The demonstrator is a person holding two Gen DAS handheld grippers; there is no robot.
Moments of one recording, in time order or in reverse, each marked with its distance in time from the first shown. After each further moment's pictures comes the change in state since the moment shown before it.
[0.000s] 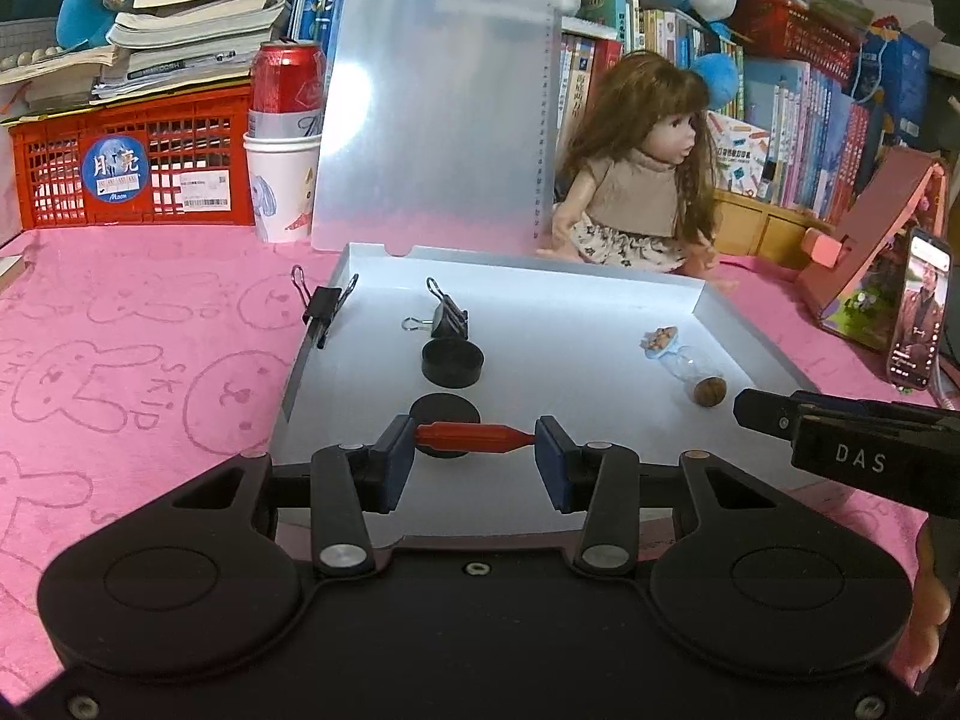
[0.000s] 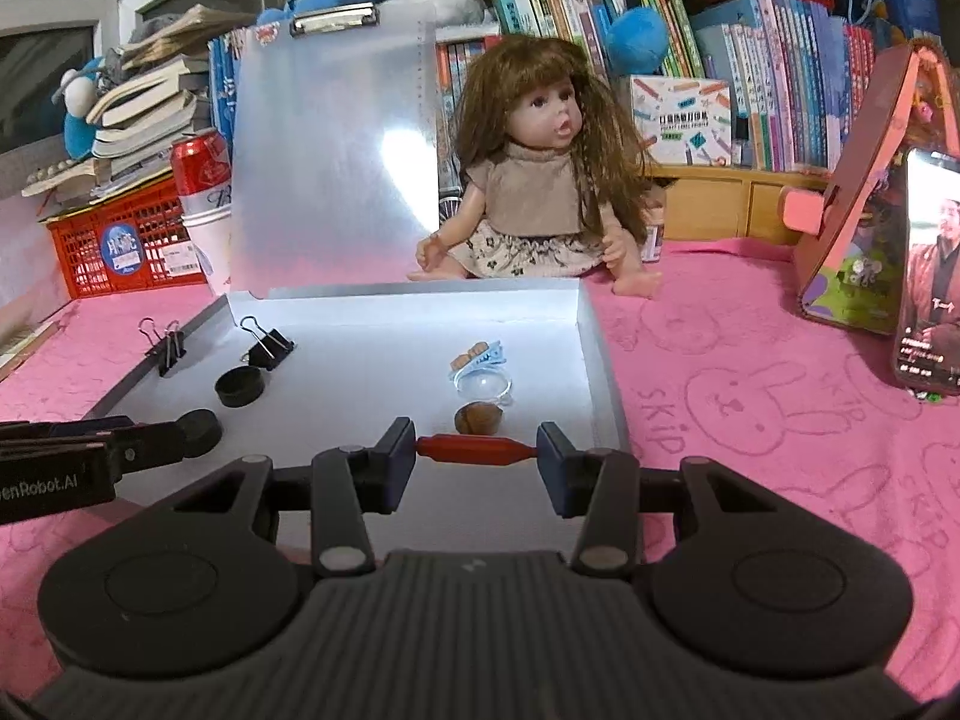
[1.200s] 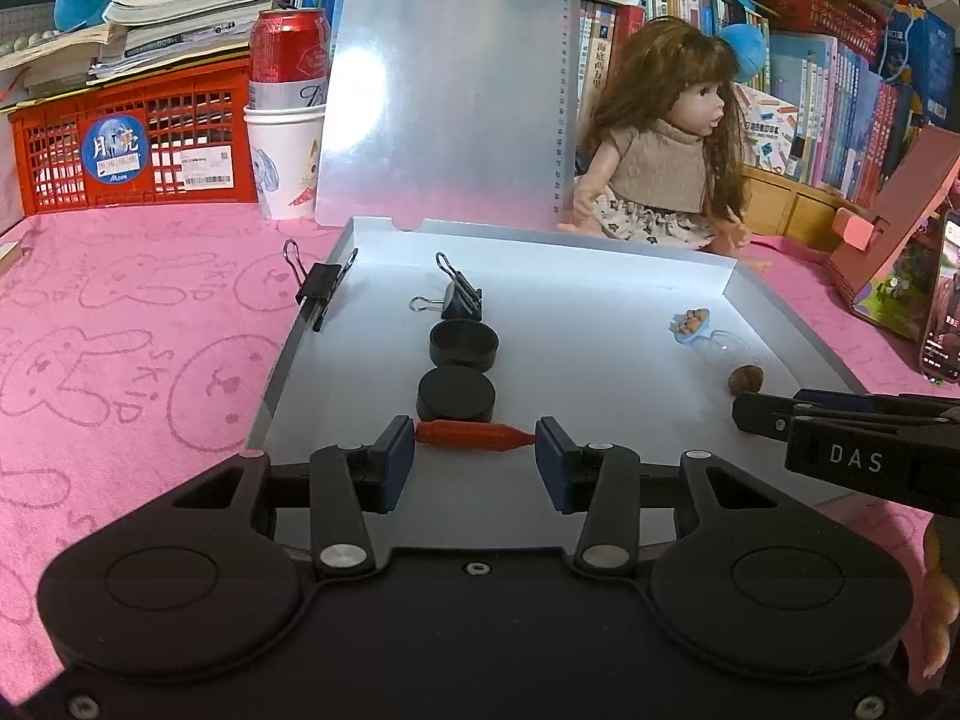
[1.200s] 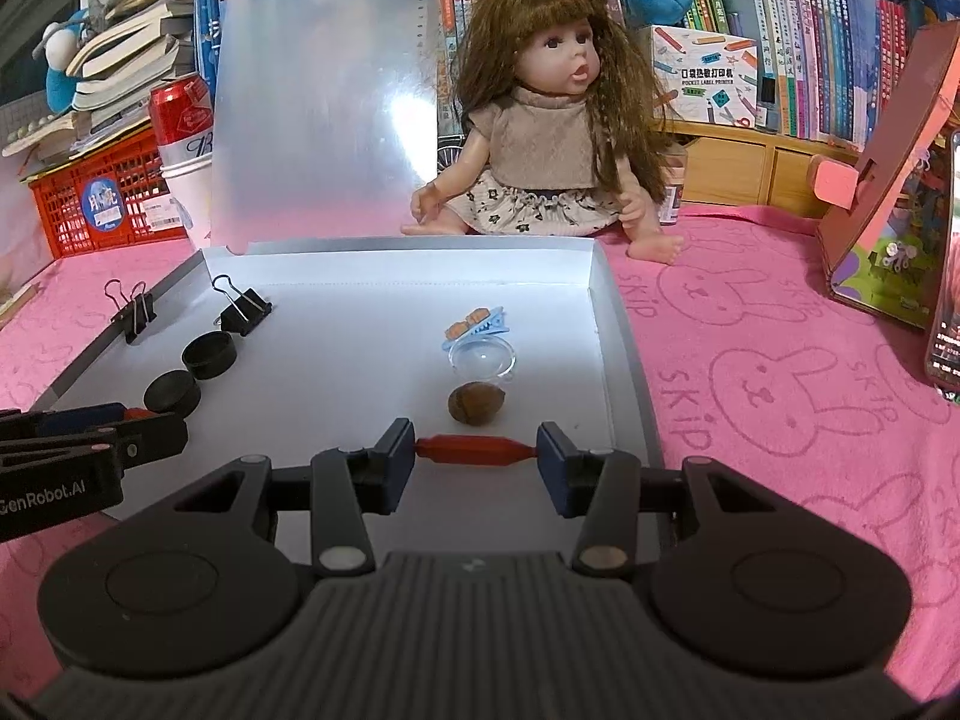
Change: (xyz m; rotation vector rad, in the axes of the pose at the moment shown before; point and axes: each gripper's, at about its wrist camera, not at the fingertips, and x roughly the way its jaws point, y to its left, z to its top) left arm 0.025 -0.002 0.002 -0.005 0.047 0.034; right arm 0.030 0.003 0.004 -0.028 0.085 -0.010
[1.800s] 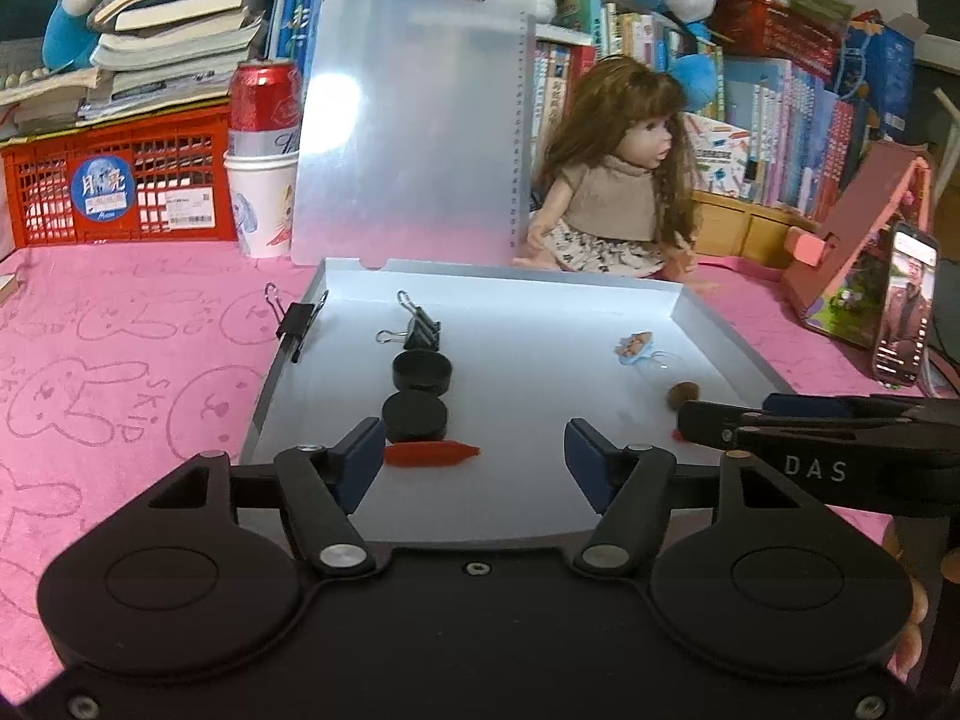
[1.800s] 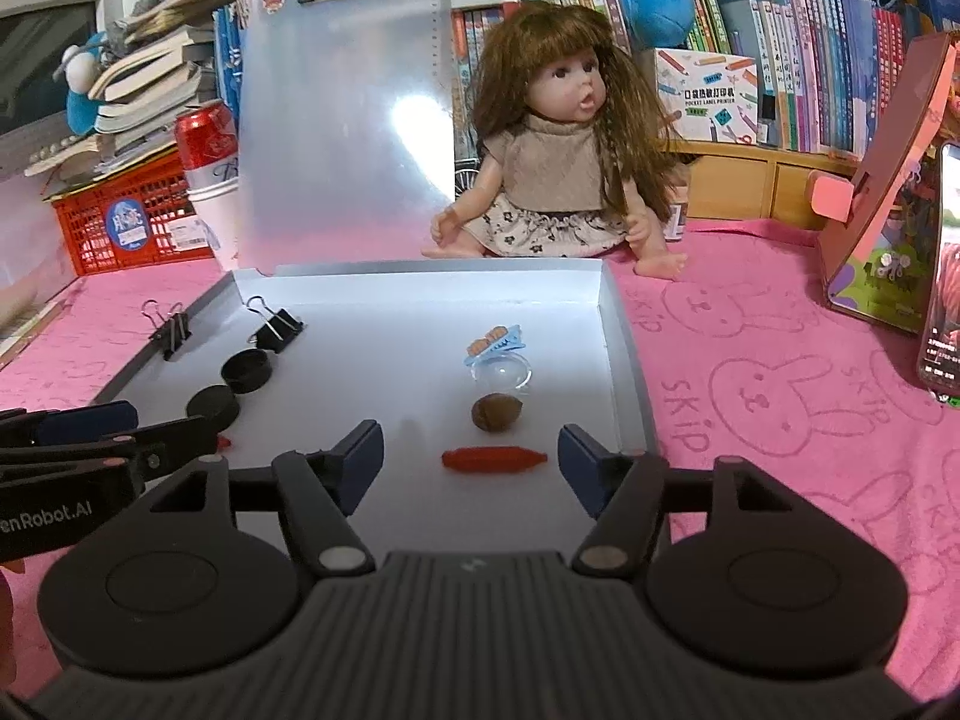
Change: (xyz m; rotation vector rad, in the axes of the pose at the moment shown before) left arm -0.038 -0.013 -0.001 0.037 -0.067 -0.052; right arm -0.026 0.003 0.001 0.000 -0.036 0.038
